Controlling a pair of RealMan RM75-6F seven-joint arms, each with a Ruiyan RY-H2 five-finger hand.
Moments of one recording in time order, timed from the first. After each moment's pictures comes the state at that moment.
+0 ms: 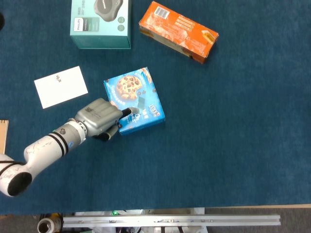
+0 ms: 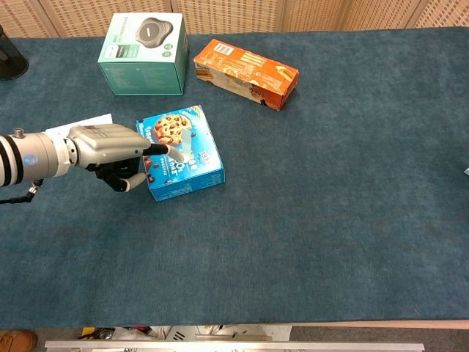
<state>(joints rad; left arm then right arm) -0.88 -1.22 0.05 -1.76 1.18 0.60 0.20 0.26 -1.18 0.15 -1.84 -1.26 1.42 -0.35</state>
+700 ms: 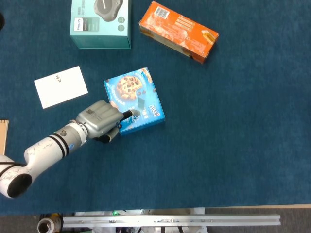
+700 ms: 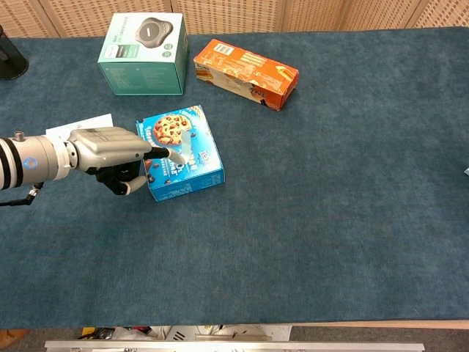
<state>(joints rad) -0.88 -1.22 0.06 -1.77 1.19 0.61 0.20 0.25 -1.17 0.15 -1.85 -1.27 1.42 -0.36</state>
